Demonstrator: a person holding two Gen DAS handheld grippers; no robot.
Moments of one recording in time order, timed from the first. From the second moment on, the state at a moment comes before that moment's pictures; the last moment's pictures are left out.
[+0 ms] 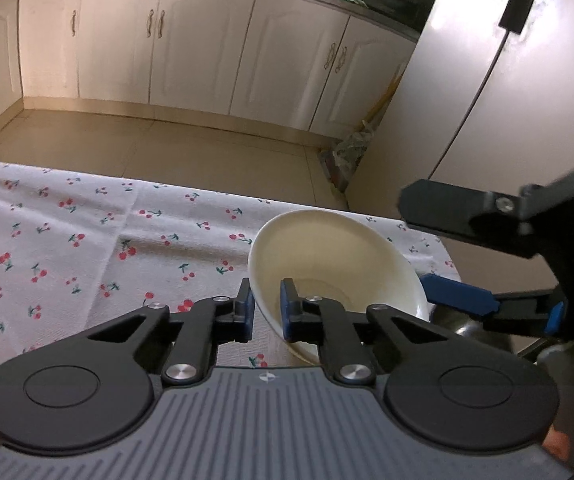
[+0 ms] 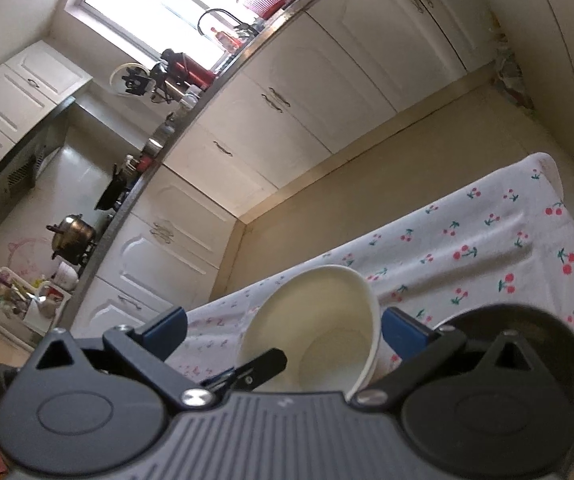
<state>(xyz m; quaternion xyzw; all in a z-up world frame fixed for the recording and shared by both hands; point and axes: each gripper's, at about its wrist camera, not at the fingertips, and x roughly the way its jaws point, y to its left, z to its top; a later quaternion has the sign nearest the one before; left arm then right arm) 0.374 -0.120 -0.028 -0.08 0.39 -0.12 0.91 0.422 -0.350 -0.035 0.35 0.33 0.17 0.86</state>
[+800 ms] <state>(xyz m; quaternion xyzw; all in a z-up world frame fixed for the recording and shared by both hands) 0.236 -0.096 0.026 -0.09 0.36 -0.17 0.91 0.278 -0.338 0.018 0.37 0.27 0.19 0.86</state>
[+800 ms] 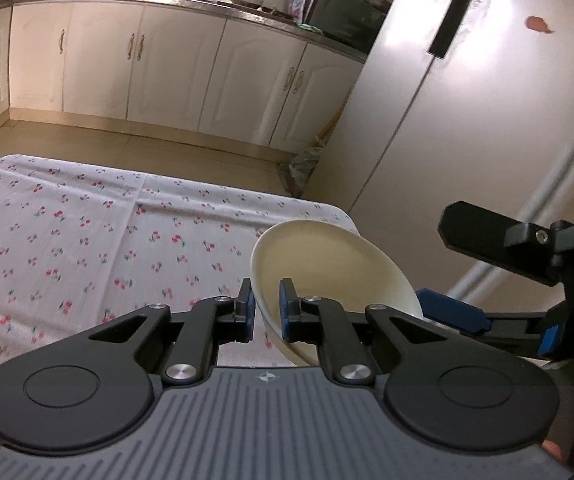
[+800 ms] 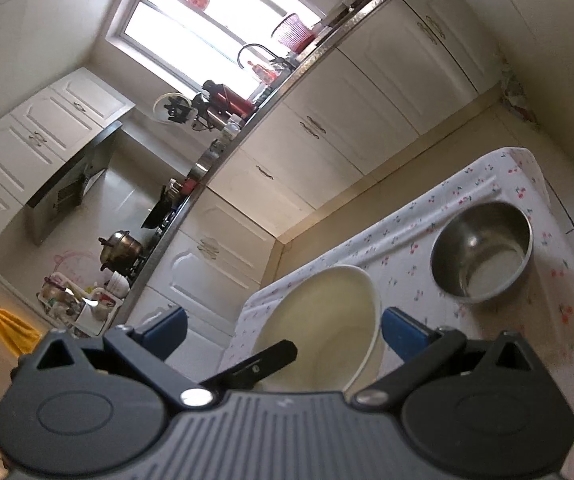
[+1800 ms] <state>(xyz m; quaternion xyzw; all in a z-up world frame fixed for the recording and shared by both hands) 0.105 -0.040 0.030 -0.12 0.32 -0.21 0.92 0.098 -0.289 0.002 0.42 0.22 0.20 0.86</state>
